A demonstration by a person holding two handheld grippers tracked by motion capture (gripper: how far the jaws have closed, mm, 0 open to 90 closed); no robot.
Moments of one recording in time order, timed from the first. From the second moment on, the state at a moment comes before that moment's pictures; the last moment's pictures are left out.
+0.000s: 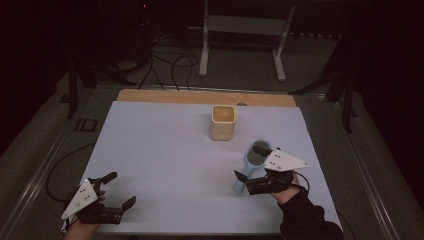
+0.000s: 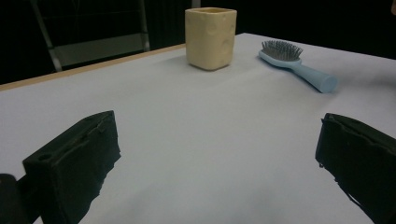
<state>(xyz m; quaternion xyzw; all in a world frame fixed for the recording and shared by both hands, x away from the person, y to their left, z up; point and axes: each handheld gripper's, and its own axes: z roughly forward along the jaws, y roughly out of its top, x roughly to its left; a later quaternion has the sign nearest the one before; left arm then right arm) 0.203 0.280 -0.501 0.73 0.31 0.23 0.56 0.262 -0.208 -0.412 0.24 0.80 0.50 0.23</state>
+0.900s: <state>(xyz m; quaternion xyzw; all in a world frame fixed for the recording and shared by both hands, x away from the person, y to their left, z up) 0.202 0.280 -0.501 0.73 0.31 0.23 0.56 0.295 -0.181 -0.466 0.26 0.83 0.46 0.16</state>
